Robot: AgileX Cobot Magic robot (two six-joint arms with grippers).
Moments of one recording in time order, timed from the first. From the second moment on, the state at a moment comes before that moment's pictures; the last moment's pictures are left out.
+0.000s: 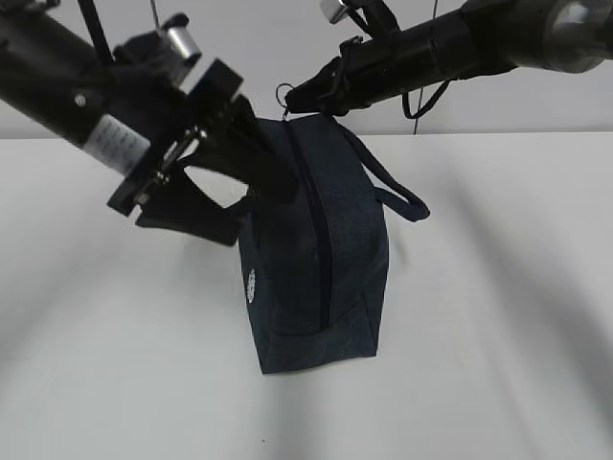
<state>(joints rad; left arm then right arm) -0.36 1.65 -1.26 -0.90 1.16 0.29 0.21 2.26 -1.91 1.17 0.90 -1.56</state>
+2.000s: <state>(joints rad) -0.30 1.99 -1.59 -0.92 0.79 0.22 0.21 2.27 -1.92 1.22 0.85 -1.71</state>
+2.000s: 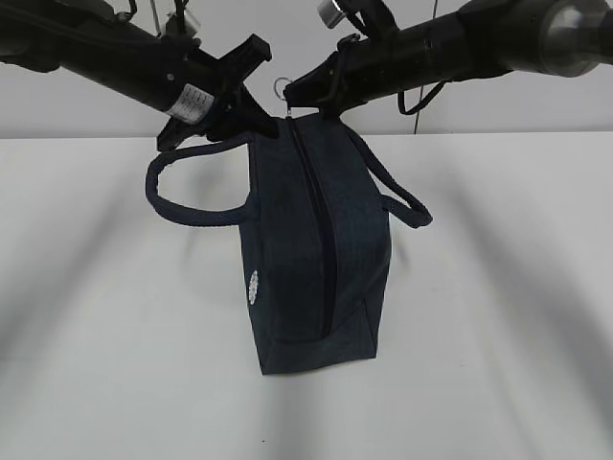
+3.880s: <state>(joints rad) -0.25 1.84 -1.59 -0.68 0.85 0.29 0.17 2.14 -1.92 1.05 0.85 -1.32</state>
